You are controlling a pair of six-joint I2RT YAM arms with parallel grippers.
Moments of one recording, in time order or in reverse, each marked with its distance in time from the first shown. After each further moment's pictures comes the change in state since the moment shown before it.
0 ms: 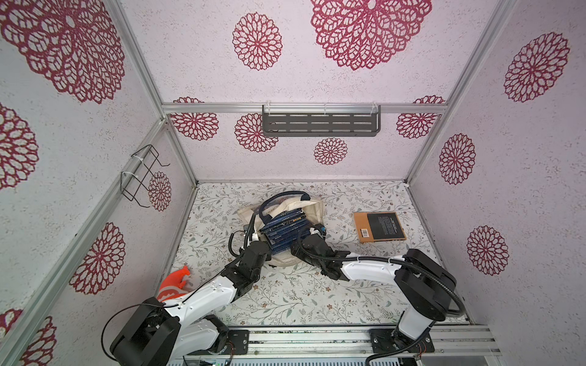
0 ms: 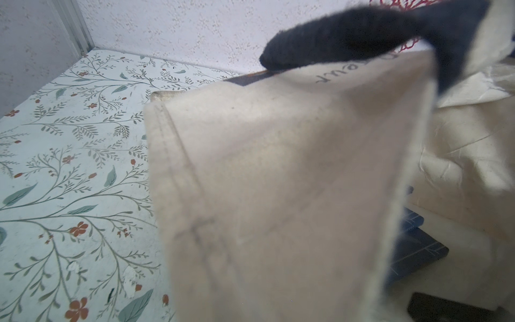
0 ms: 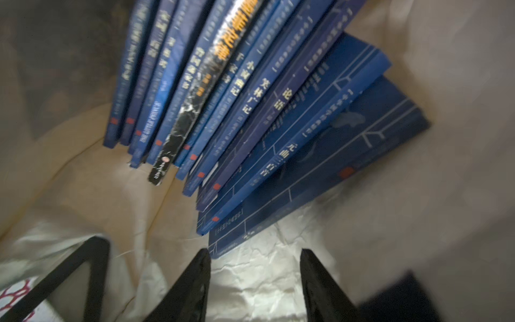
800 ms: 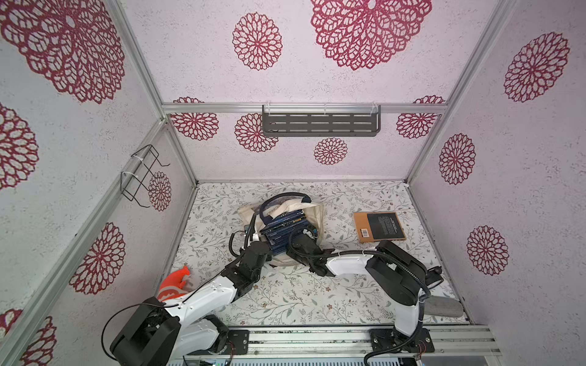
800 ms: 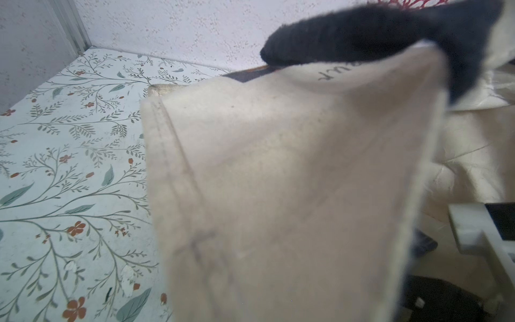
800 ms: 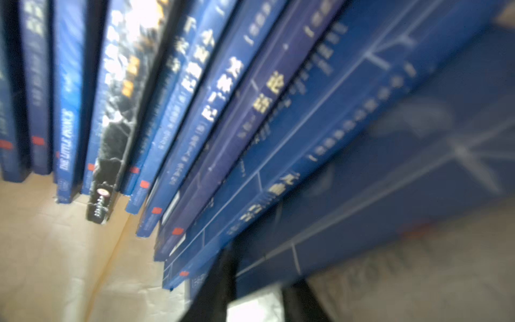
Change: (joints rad) left arm -0.006 0.001 0.000 -0.002 0.004 0.000; right arm -0.007 0.195 0.112 0.055 0.040 0.049
